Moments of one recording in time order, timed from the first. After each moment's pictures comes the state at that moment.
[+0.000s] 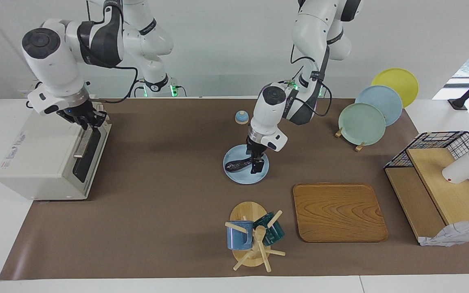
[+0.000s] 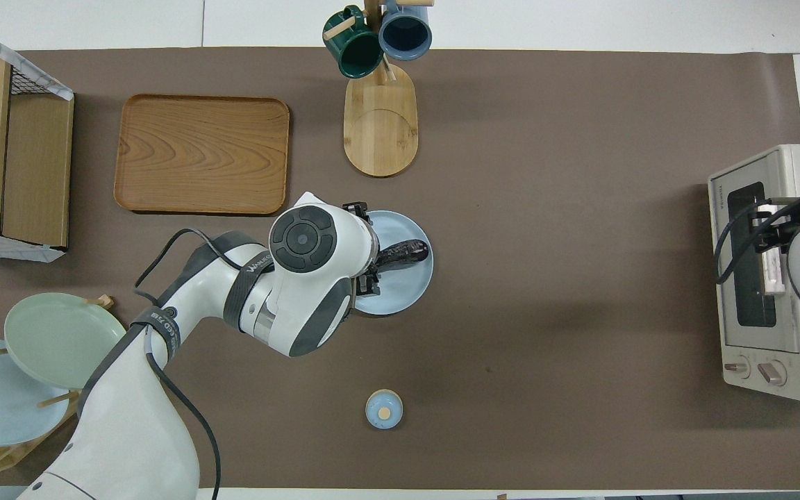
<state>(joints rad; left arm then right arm) -0.61 0.34 -0.06 -1.94 -0.09 2.44 -2.23 -0.12 0.00 0.06 -1.76 -0.15 1.62 0.05</state>
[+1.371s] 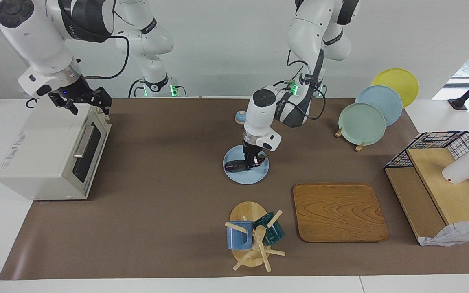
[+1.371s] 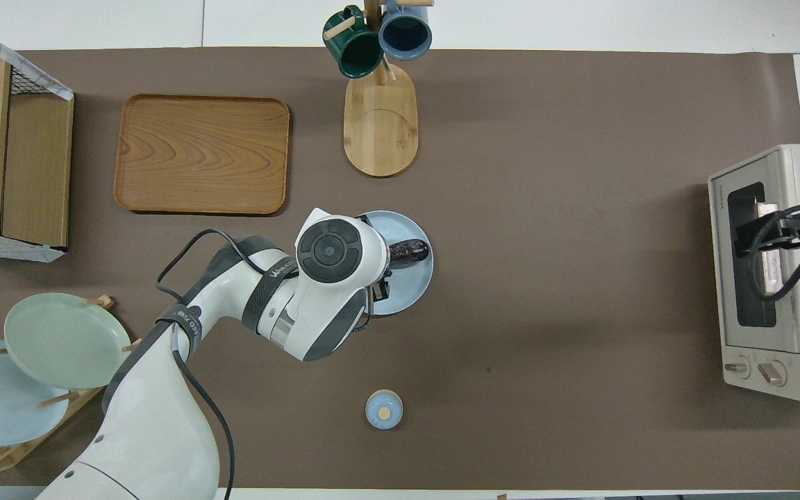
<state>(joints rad) -0.63 0.37 -0.06 -1.93 0.01 2.44 -2.41 0.02 -0.04 -0.10 -1.71 -0.06 1.53 -0.09</state>
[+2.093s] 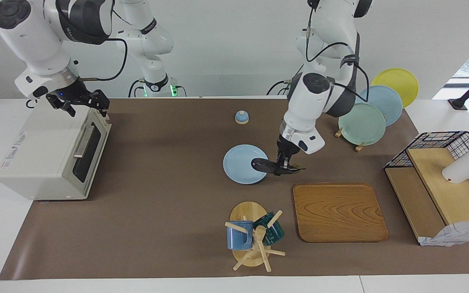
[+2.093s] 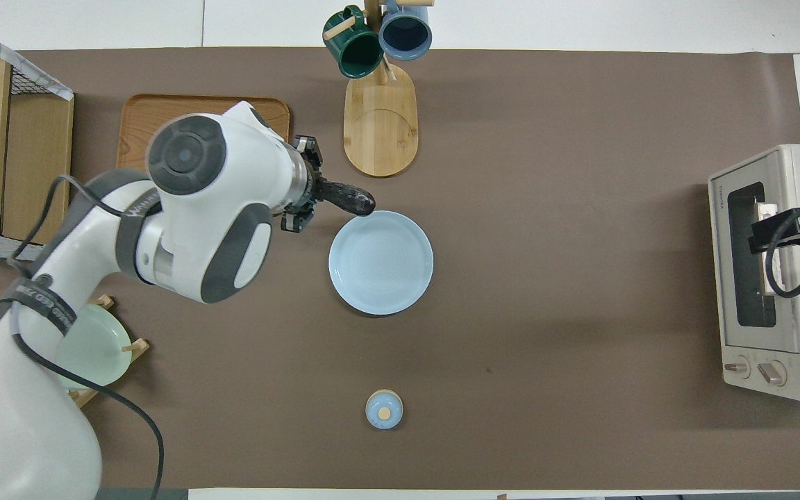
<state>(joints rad) -0.37 0.29 -0.05 -1.72 -0.13 2.20 -1.50 -0.02 -0.03 -0.07 -1.70 -0.08 1.55 -0.09</state>
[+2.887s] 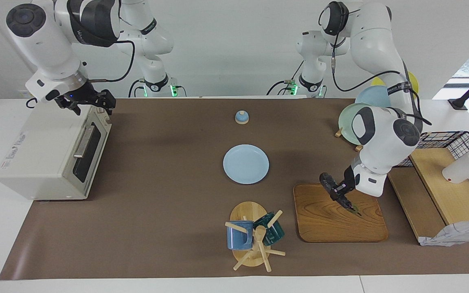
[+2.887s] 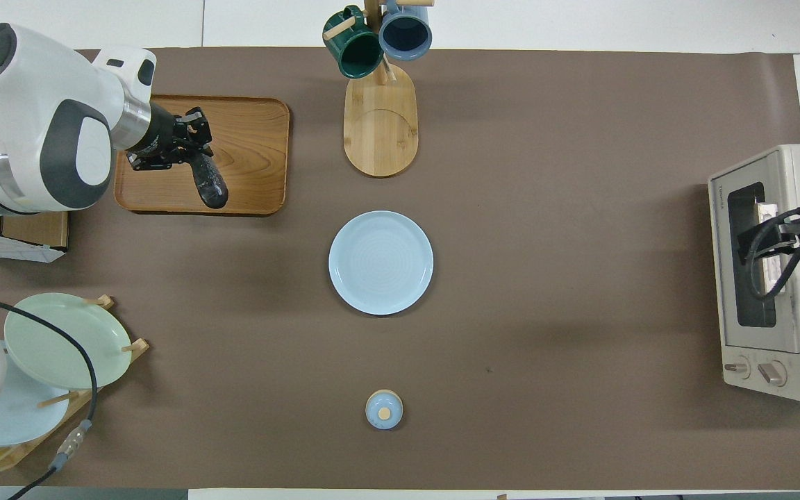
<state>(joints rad) -0.11 0.57 -0.05 -1.45 -0.12 2.06 -0.35 -0.02 -0.01 -0.03 -1.68 -0.10 1.49 -0.09</state>
